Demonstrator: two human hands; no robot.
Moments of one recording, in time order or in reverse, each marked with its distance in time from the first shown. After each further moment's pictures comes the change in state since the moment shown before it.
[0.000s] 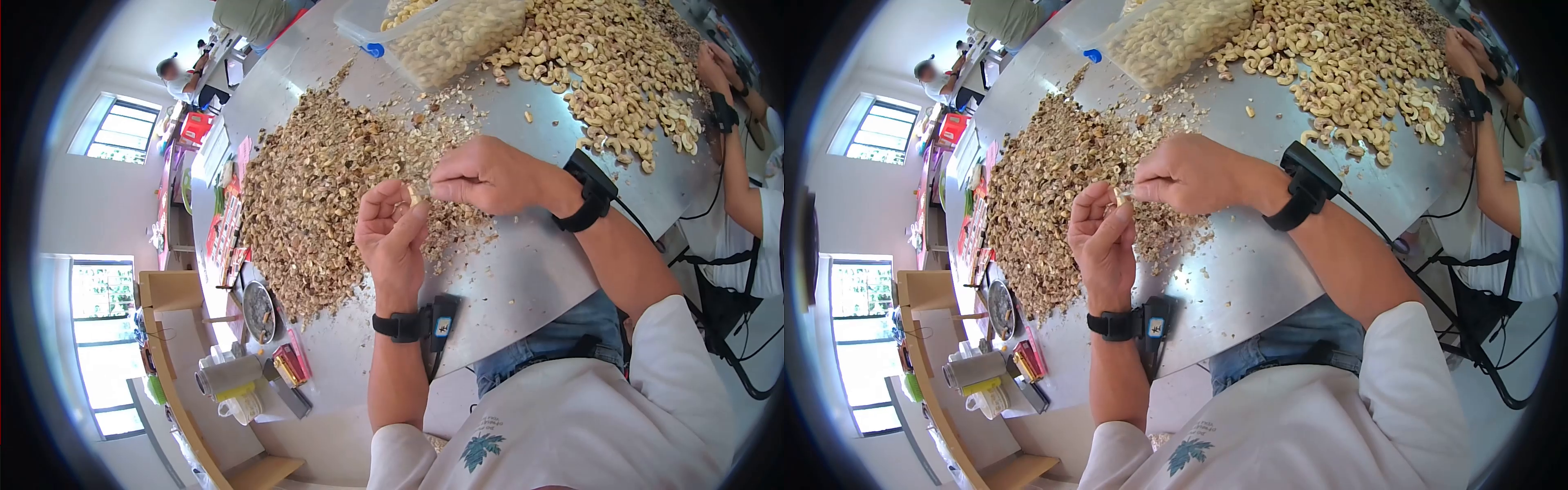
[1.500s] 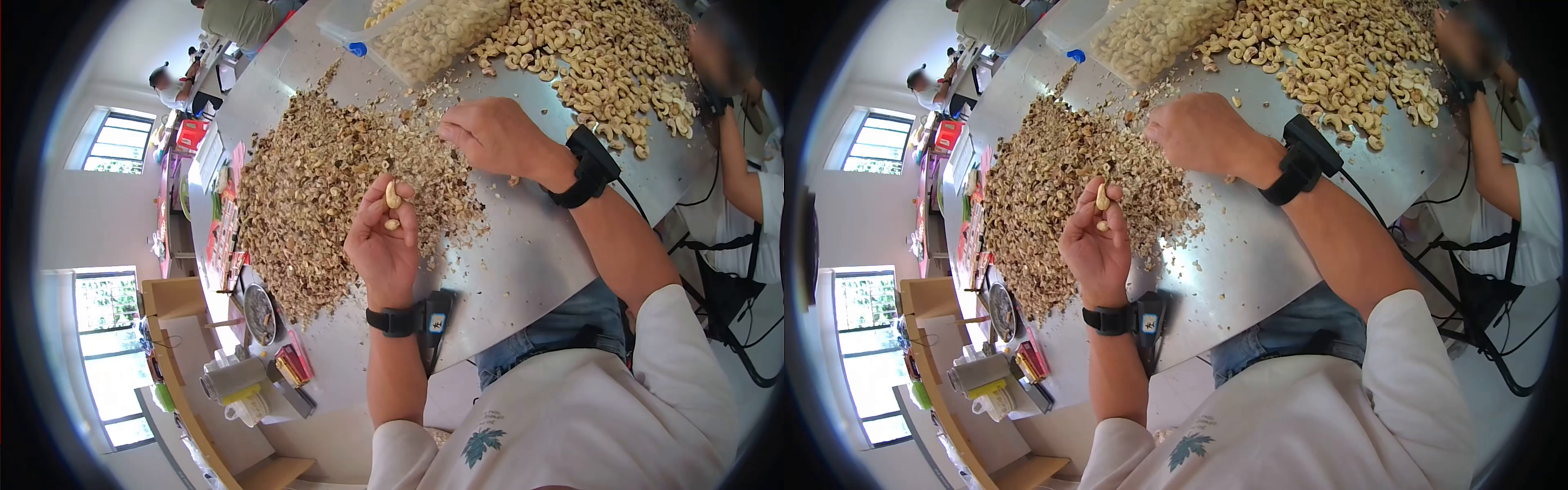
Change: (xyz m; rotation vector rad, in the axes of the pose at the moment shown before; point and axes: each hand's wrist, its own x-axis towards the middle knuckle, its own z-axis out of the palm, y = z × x) left_hand 0.010 -0.008 -0.021 -0.483 -0.119 -0.225; right_hand -0.005 0.025 -0.012 -0.603 0.275 0.089
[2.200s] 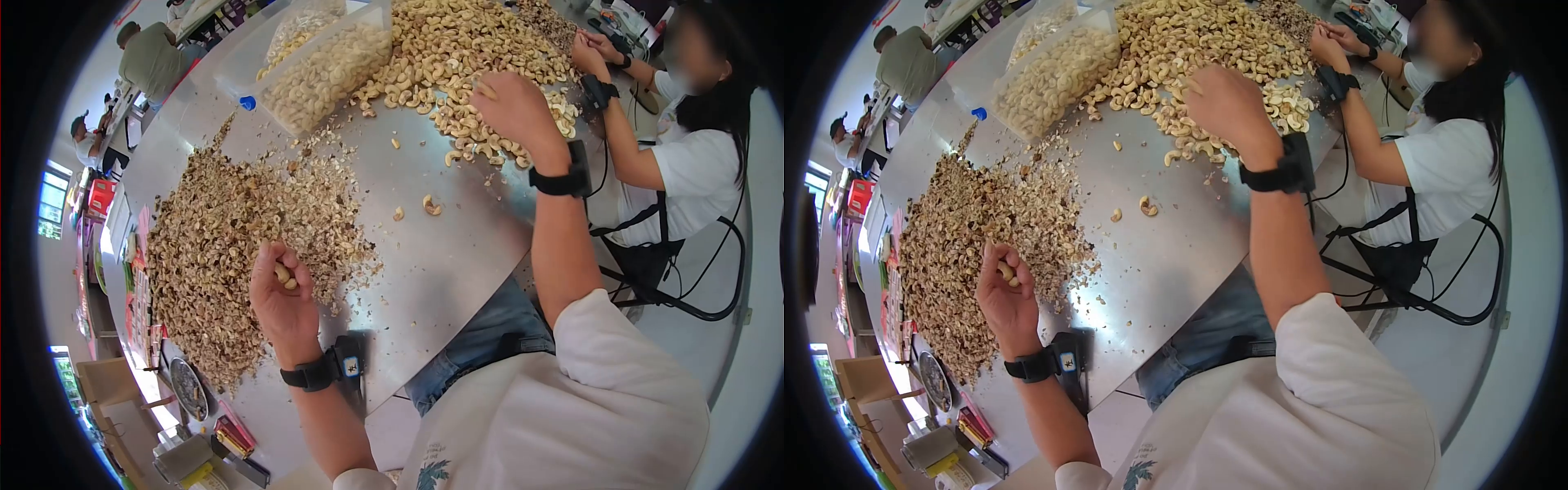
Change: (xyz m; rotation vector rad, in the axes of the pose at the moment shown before) left_hand -0.008 0.003 0.023 0.323 0.217 0.033; right_hand -0.054 0.064 -0.128 -0.373 0.143 0.590
